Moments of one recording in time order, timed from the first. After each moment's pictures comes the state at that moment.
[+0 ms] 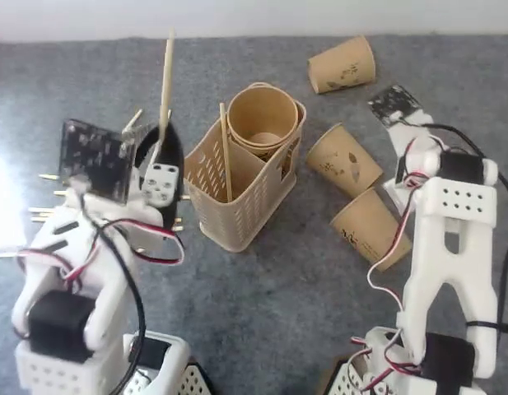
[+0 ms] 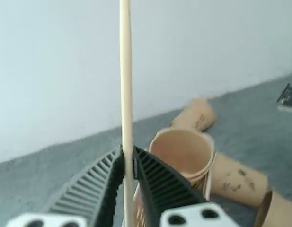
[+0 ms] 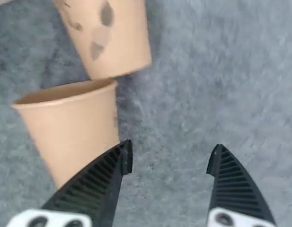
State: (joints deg) left arm 8.4 -58.9 21.1 66.3 1.5; right arm 8.1 -19.2 22.1 73.1 39.3
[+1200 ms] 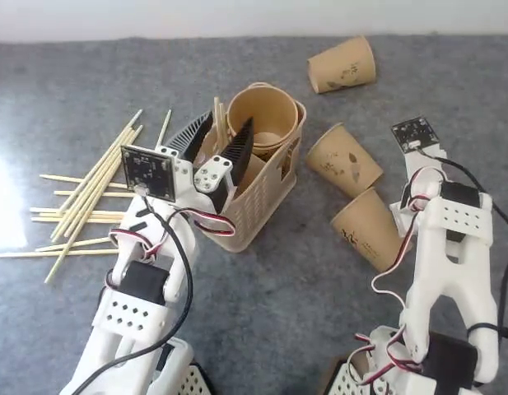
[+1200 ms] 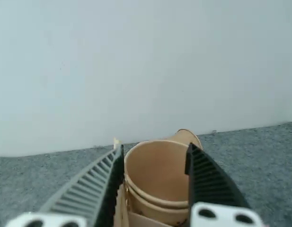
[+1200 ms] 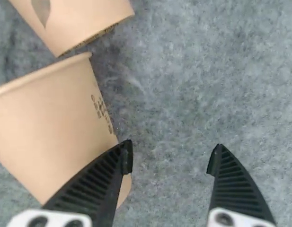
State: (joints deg) left arm 12.9 -58.9 66.0 9.1 12.6; right arm 13.4 -19.2 39.5 59.1 31.8
